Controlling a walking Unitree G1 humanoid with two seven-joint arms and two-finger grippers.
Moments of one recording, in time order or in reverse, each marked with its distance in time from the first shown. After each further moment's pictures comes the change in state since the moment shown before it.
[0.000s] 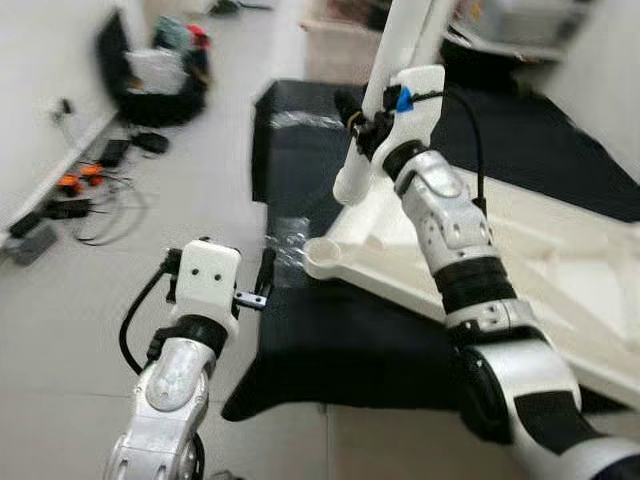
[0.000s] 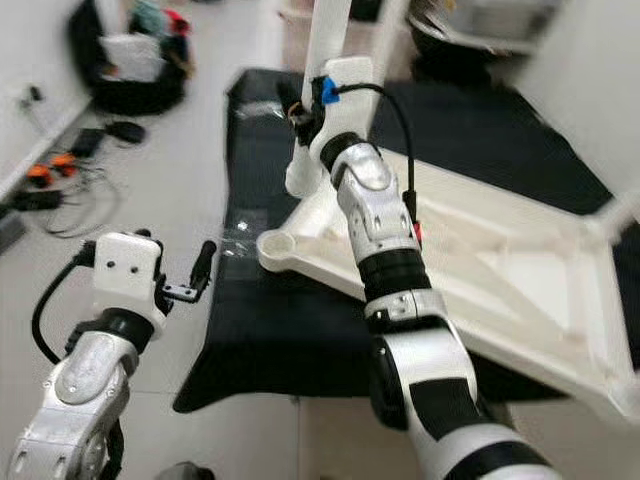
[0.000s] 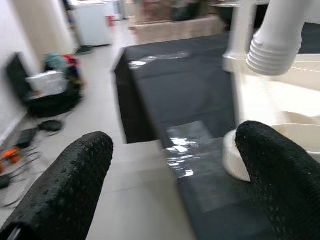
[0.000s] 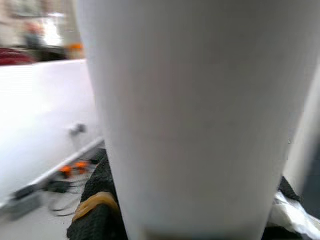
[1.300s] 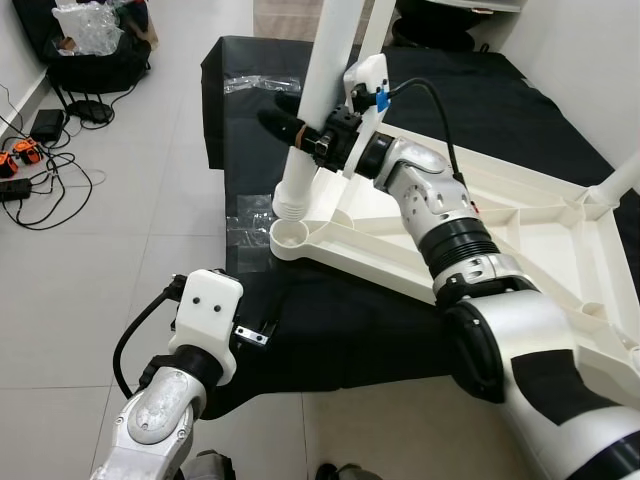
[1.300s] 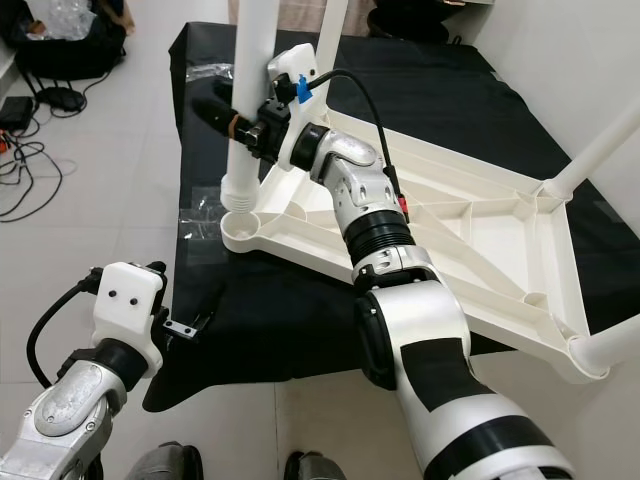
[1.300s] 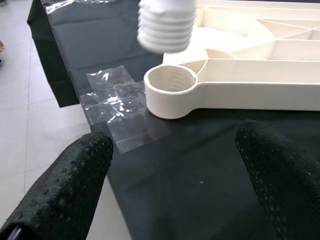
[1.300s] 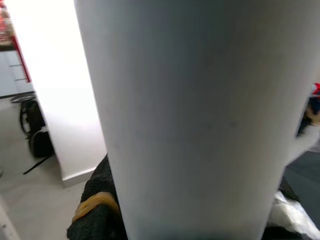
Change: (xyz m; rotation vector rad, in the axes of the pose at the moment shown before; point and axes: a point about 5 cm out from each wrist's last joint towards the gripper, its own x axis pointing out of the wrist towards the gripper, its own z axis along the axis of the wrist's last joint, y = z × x) left arm -0.029 -0.012 -0.014 -0.058 0.103 -0.177; right arm 0.011 0.050 0.002 0.097 0.012 0.781
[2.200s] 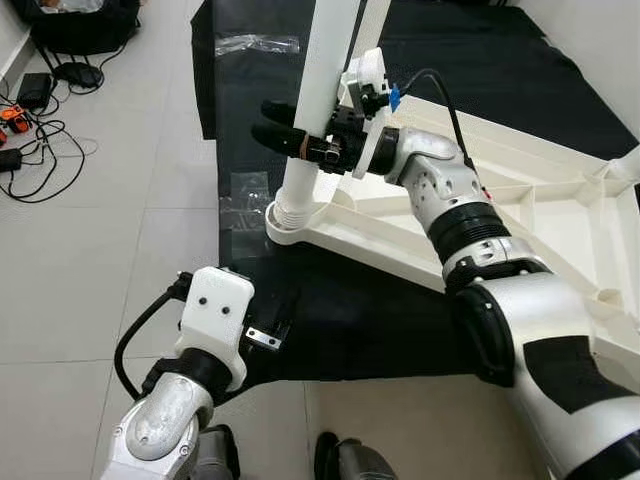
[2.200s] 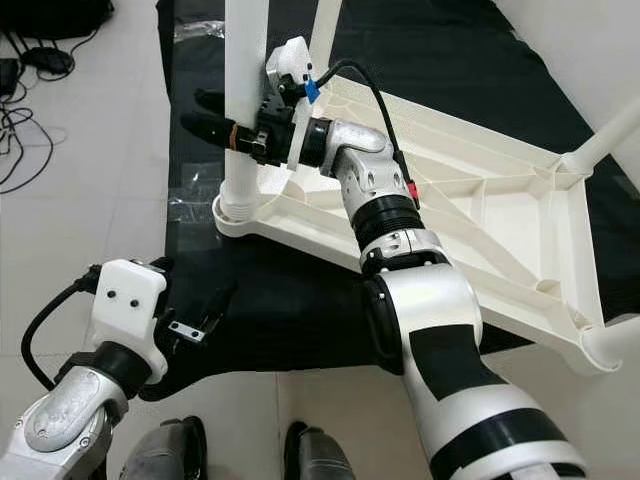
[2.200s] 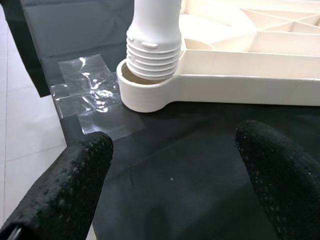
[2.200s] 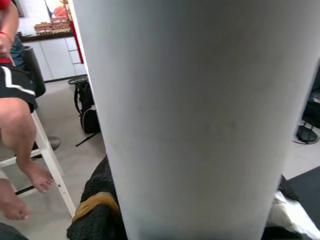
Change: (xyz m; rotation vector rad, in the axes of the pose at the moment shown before) left arm -0.010 -0.009 0.018 -0.009 -0.017 -0.027; right arm -0.006 0.001 0.014 -0.040 0.038 0.235
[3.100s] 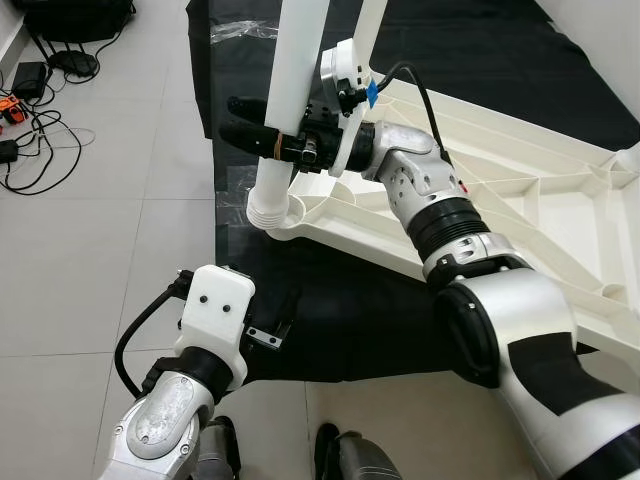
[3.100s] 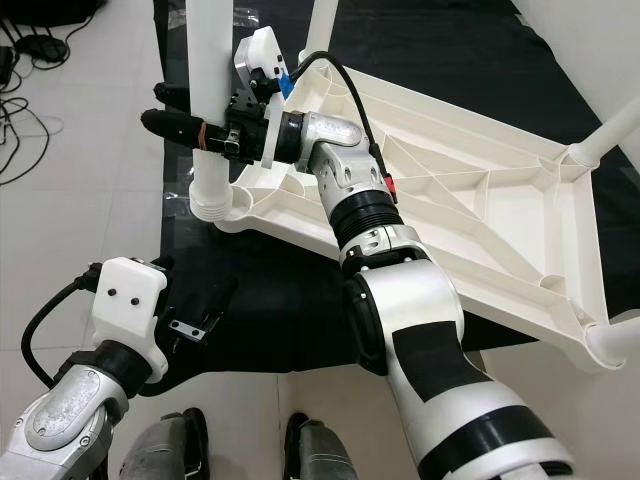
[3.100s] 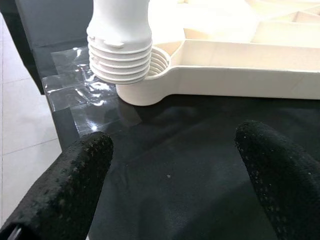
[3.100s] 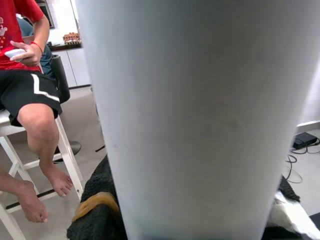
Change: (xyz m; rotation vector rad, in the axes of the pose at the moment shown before) left arm 0.000 -0.001 0.002 -0.002 0.003 0.003; right arm 0.026 0.012 0.005 -0.005 -0.043 0.097
